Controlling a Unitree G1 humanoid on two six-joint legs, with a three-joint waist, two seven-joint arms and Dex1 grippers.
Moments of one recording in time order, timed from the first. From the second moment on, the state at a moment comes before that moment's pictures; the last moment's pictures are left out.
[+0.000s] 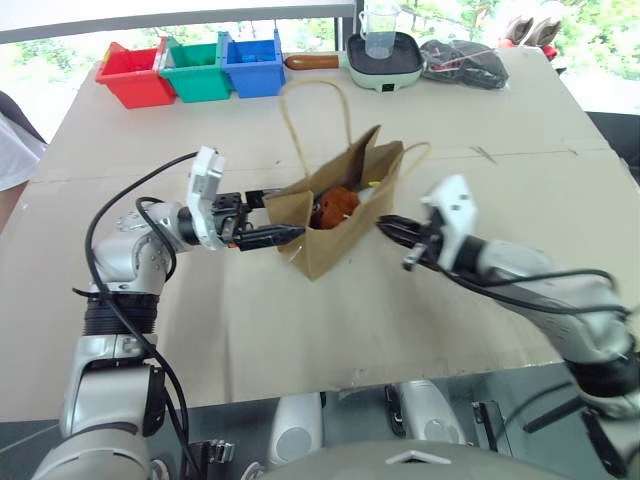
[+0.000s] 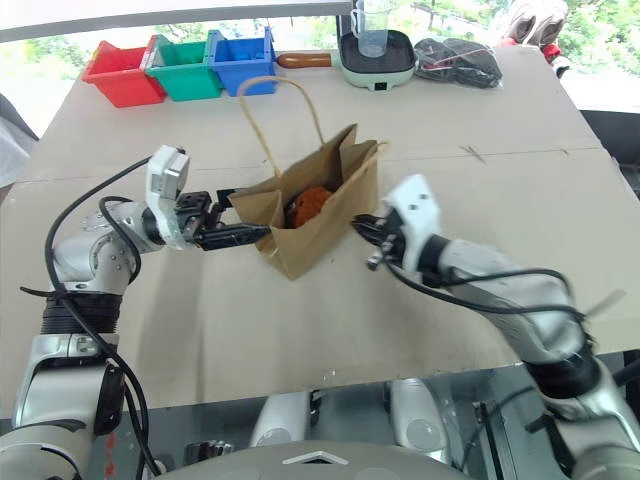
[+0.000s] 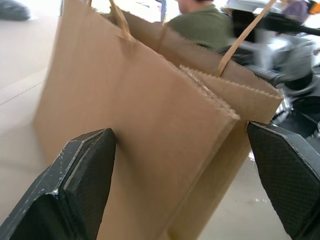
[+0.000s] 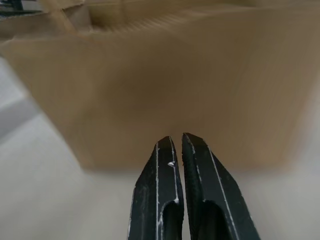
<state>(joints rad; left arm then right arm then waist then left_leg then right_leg) -0.52 0.68 0.08 0.21 -0.61 0.47 -1.45 -0.46 -0.50 0.37 -0.39 0.64 0.67 0.30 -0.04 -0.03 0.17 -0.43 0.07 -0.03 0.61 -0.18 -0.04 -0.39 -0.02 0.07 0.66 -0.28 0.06</state>
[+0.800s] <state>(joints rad) -0.20 0.72 0.27 -0.16 -0.71 0.55 -1.17 -0.51 -0.40 0.30 -0.31 0.60 0.74 0.68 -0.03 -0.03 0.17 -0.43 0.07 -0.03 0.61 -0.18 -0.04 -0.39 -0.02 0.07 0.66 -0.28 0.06</state>
